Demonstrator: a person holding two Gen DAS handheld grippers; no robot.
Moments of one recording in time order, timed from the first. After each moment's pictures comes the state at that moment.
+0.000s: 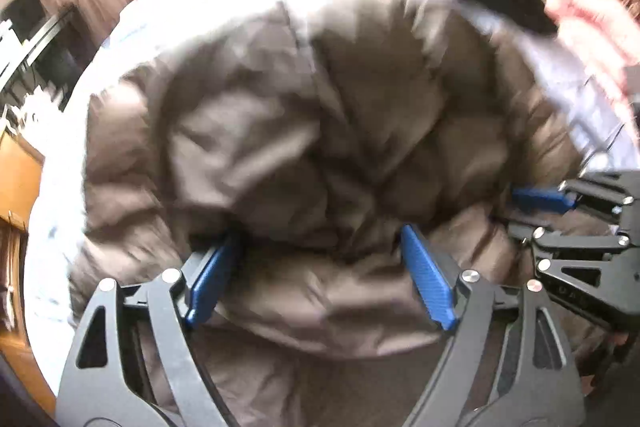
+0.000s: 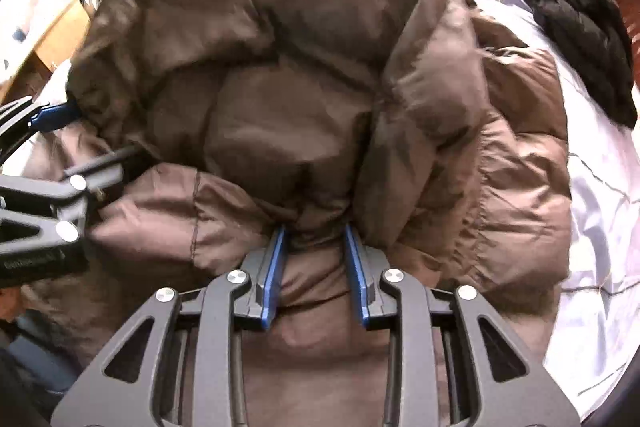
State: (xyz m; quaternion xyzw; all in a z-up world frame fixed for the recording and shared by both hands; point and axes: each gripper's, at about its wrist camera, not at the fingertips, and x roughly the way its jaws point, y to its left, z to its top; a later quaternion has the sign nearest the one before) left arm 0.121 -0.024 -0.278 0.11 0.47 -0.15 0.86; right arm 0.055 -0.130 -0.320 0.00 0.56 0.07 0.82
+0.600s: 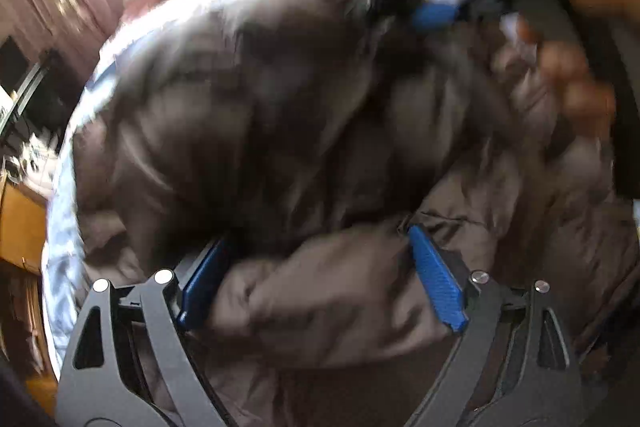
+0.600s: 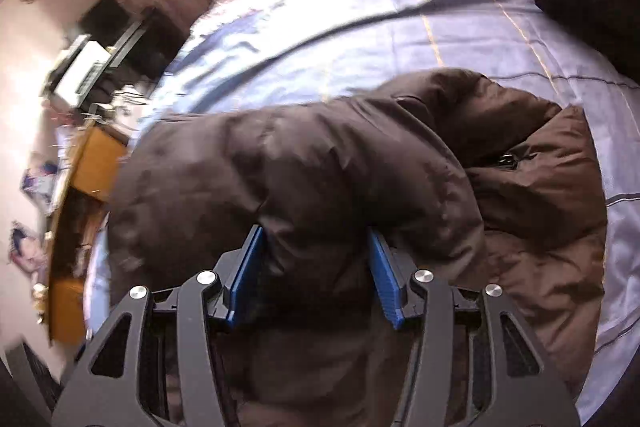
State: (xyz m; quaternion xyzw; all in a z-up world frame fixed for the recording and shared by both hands) left arm 0.105 -0.051 -0.321 0.18 0.49 -0.17 0.83; right arm 0.163 -0.170 -0.296 0.18 0.52 0.07 0.83
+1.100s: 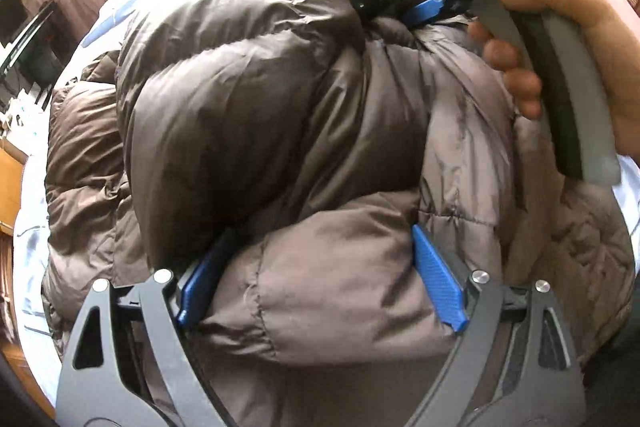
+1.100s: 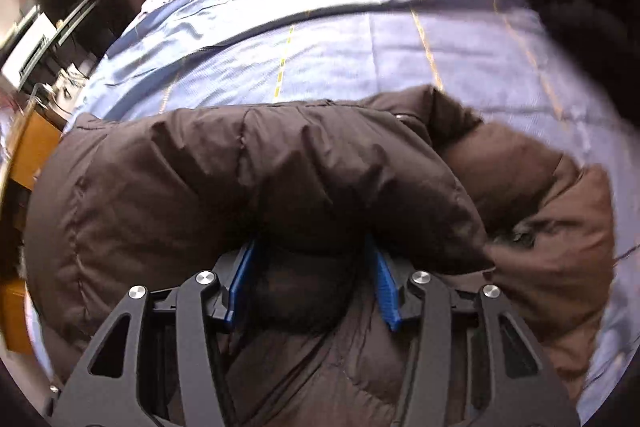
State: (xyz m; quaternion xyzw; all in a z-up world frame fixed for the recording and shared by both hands) left arm 0.149 -0.043 -0.329 0.12 0.52 -0.16 0.83; right arm 0.237 -0.156 -0.328 0.09 0.54 0.00 0.83
